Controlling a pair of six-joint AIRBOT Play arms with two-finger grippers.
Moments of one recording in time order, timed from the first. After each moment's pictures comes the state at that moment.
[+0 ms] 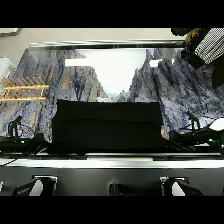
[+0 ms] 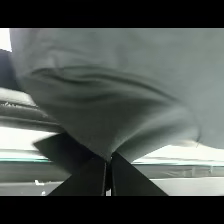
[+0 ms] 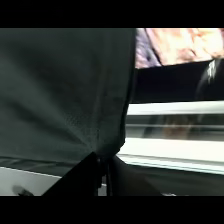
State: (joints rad) left arm 0.39 -0.70 0.59 1.03 -1.48 -1.57; right arm -0.36 -0.96 0.69 -1.14 1.48 1.44
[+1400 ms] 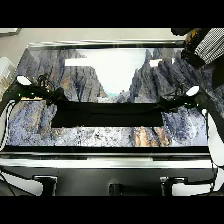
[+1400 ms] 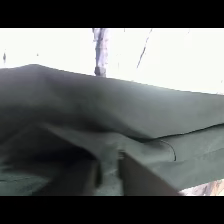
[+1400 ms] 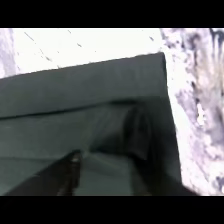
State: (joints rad) left arm 0.12 -1.76 1.52 0.95 -1.25 -1.51; right arm -0.16 -1.61 1.24 -1.04 1.07 1.42
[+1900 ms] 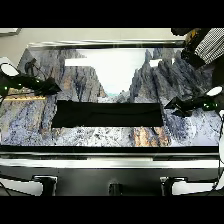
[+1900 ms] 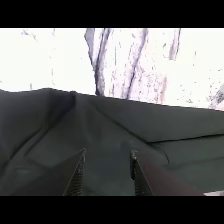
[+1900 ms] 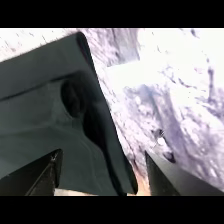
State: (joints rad) left arm 0.13 -1.65 1.64 1.08 -1.29 -1.55; right arm -0.37 -1.62 1.28 -0.99 1.27 1.37
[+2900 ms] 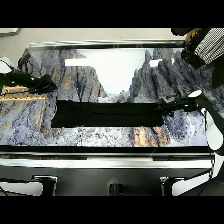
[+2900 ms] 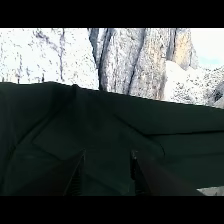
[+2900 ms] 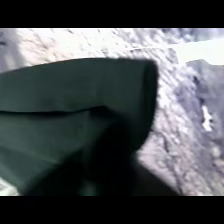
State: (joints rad) left arm 0.13 -1.60 1.66 1.11 -1.32 -1.58; right arm -0.24 -1.79 1.28 -0.87 1.19 1.31
